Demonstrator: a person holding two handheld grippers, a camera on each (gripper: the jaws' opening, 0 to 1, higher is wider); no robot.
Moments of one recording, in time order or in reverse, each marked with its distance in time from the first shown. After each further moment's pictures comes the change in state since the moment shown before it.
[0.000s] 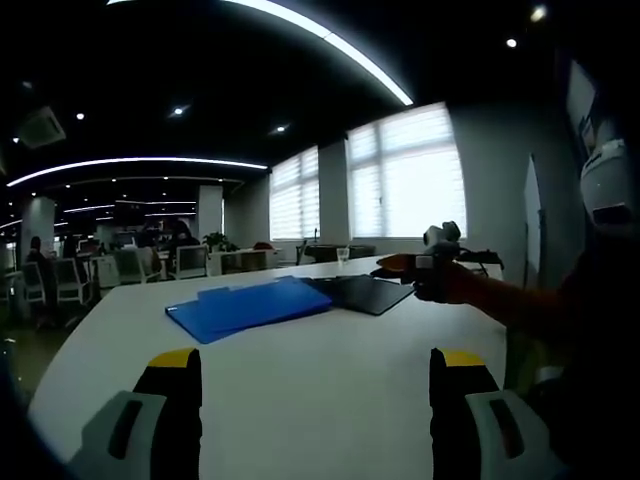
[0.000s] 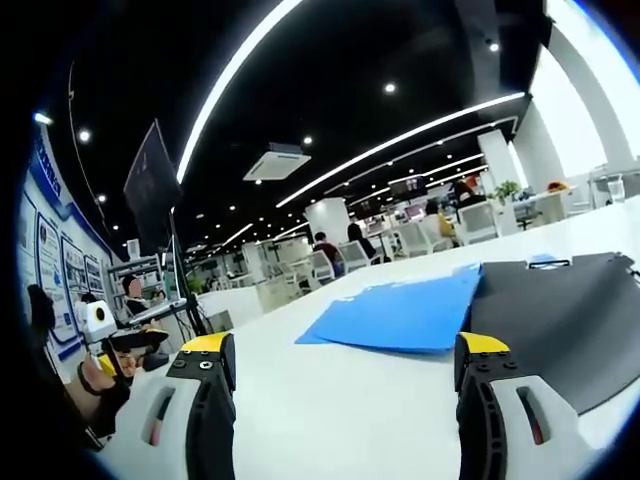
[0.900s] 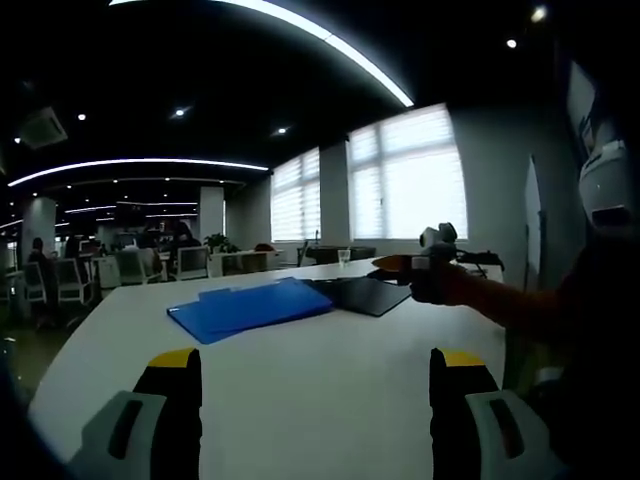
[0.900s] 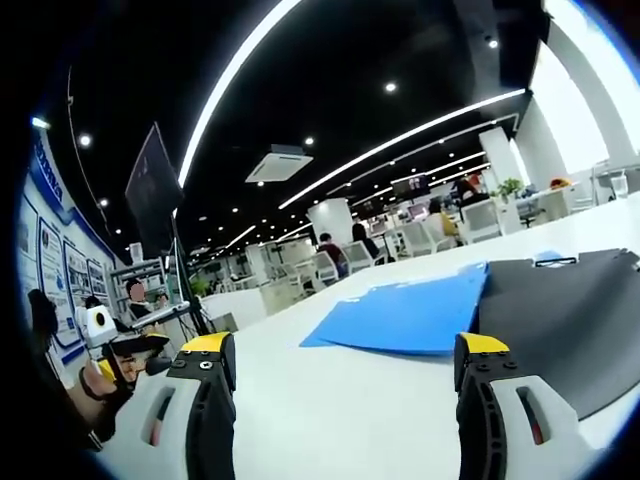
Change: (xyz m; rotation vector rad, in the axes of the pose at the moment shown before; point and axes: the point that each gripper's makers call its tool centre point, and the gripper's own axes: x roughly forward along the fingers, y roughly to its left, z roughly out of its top) left arm -0.004 -0.001 0.000 -0.001 -0.001 0.001; right arm 0.007 0.002 0.000 0.014 -0.003 0.012
